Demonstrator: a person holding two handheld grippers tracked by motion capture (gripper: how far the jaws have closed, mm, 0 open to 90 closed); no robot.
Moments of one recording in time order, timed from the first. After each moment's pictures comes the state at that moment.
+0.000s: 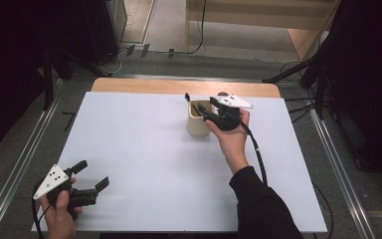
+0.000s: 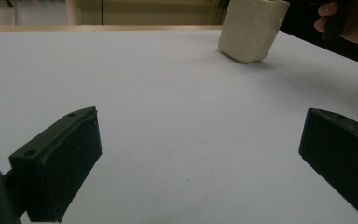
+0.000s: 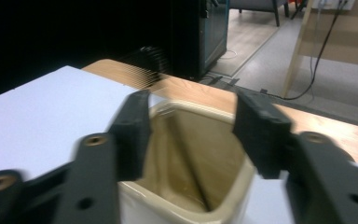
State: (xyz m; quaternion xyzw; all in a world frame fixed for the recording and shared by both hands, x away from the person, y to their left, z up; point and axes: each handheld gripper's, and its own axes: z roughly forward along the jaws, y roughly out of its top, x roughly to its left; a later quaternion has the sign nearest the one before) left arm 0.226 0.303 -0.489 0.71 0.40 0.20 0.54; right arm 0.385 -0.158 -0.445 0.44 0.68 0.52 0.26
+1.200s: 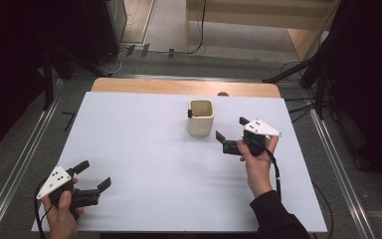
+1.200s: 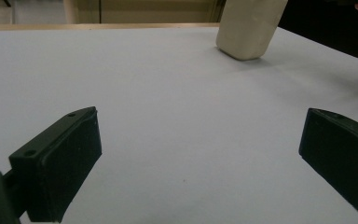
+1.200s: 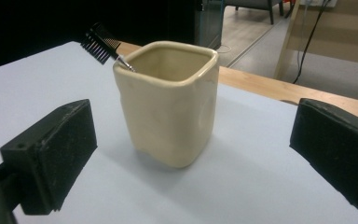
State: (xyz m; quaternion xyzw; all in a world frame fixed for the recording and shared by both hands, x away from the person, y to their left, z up) left arm 0.226 0.299 -0.490 0.72 0.39 0.20 0.54; right arm 0.308 -0.211 -0.459 0.44 0.69 0.51 0.27
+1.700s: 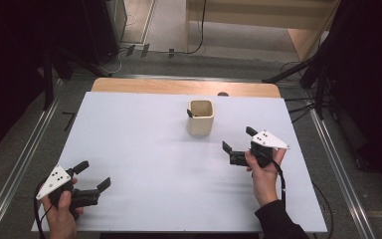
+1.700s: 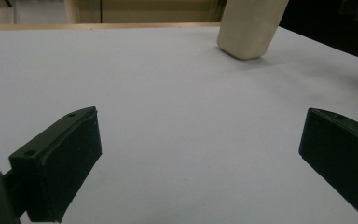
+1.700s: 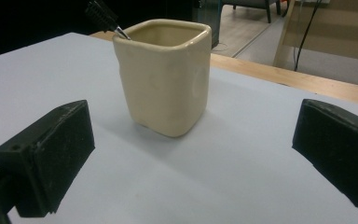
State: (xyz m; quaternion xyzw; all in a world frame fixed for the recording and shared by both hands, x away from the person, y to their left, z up) left arm 0.226 0.299 -0.490 0.72 0.39 0.20 0.54; right arm 0.282 -0.228 -0.477 0.44 0.69 0.51 0.27
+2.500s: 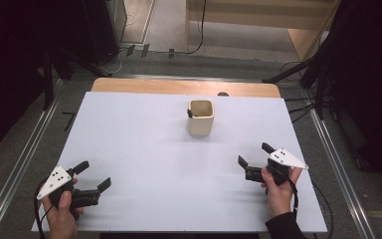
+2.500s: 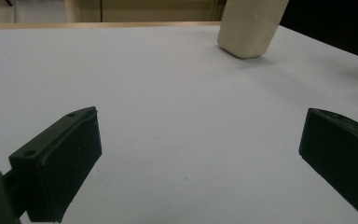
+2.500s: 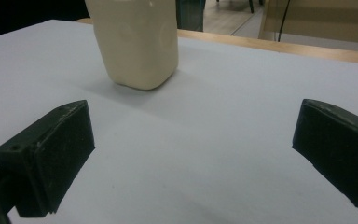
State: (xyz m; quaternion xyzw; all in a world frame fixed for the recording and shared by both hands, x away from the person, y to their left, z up) left arm 0.226 0.299 -0.491 0.72 0.40 0.20 0.54; right arm 0.241 -0.268 -0.504 0.47 0.67 0.50 0.28
